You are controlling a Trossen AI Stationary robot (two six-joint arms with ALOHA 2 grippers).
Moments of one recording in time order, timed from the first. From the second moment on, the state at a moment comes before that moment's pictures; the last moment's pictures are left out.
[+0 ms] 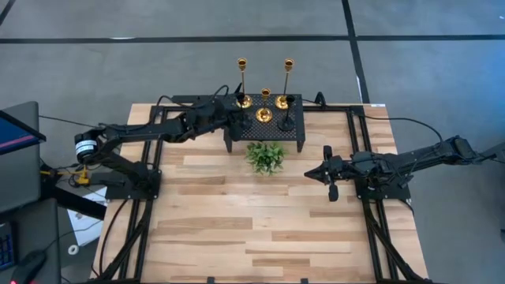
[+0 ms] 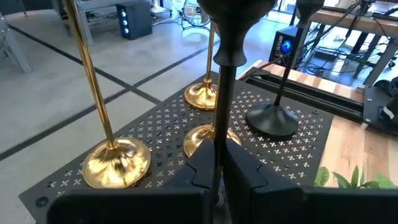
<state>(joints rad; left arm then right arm) 0.38 1.23 0.88 0.24 -0.18 -0.06 0.17 0.60 0.22 0.19 0.15 0.13</state>
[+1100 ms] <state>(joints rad) 0.39 1.31 0.88 0.29 -0.21 -0.06 0.17 0.60 0.22 0.18 0.15 0.12</state>
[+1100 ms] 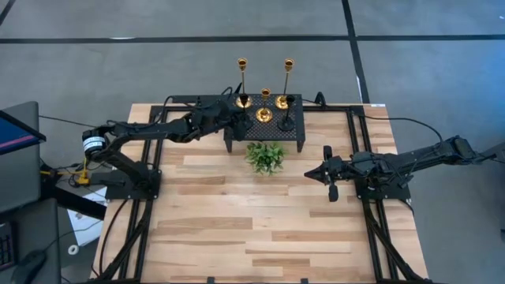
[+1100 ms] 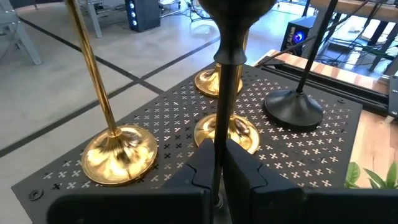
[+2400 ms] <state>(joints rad) 0.40 1.31 0.88 0.25 -0.21 -0.06 0.17 0.60 0.22 0.16 0.15 0.12</state>
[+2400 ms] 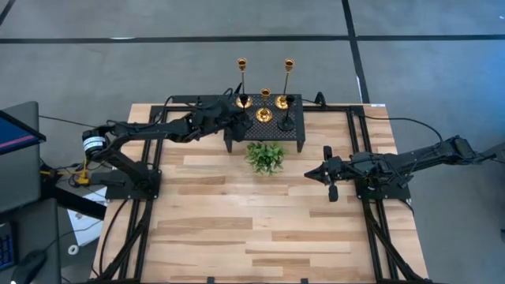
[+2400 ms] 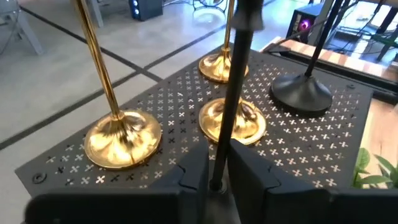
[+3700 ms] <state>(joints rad) 0.36 1.14 0.88 0.11 -0.22 -0.06 0.17 0.60 0.22 0.14 0.15 0.12</state>
